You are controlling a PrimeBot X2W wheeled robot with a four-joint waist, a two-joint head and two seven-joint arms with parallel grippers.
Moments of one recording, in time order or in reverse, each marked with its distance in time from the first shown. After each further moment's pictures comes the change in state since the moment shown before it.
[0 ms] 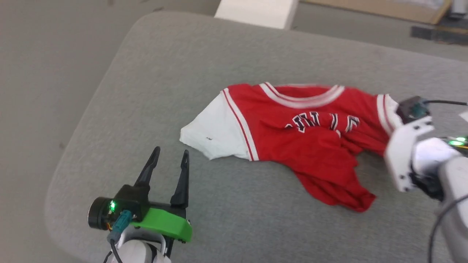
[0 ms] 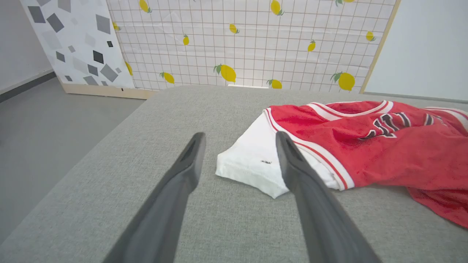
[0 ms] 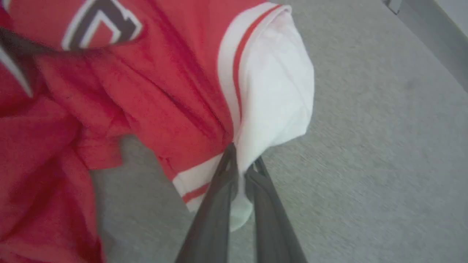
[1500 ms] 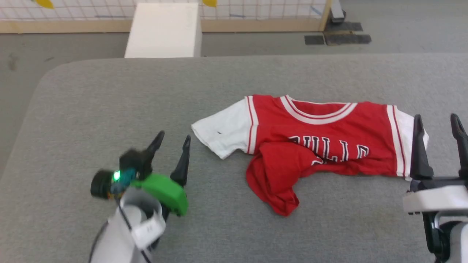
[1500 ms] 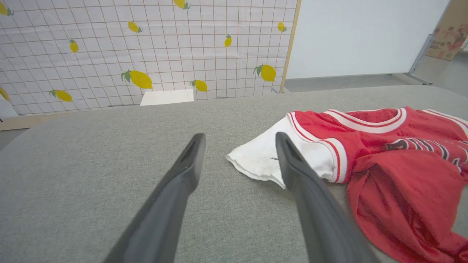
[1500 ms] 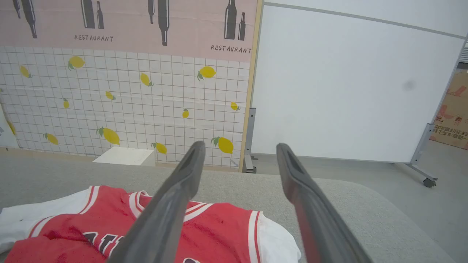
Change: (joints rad) left arm -0.191 0.059 -0.040 0.212 -0.074 -0.040 0.100; right arm 0.341 0.288 -0.352 -0.336 -0.115 0.000 -0.995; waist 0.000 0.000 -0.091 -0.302
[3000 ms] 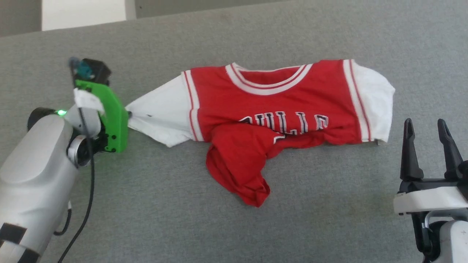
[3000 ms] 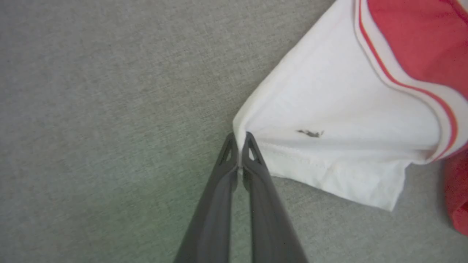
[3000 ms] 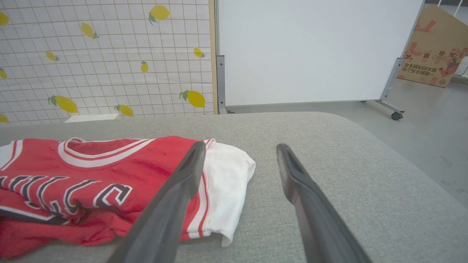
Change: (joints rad) left arm -0.546 0.414 -0.451 0.270 -0.619 0.027 0.755; right arm -0.017 0.006 0.023 0.101 0.094 0.000 -0.063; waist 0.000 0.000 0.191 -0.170
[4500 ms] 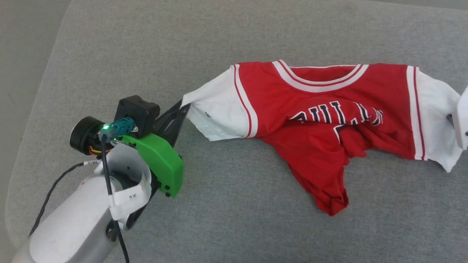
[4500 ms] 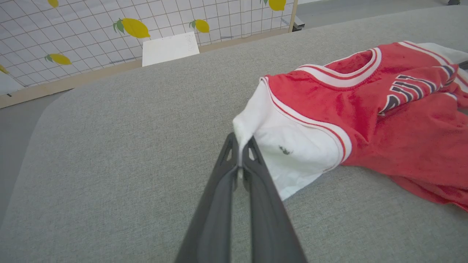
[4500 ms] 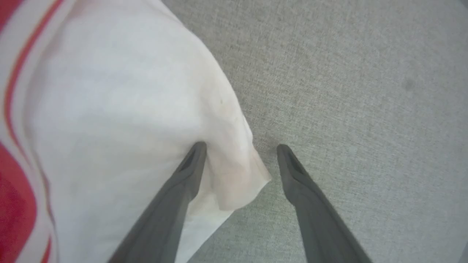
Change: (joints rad) left arm 0.310 0.066 -0.027 -0.779 0.195 0.278 -0.327; right arm -0.525 -0.499 0.316 0.408 0.168 0.000 1.144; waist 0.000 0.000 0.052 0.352
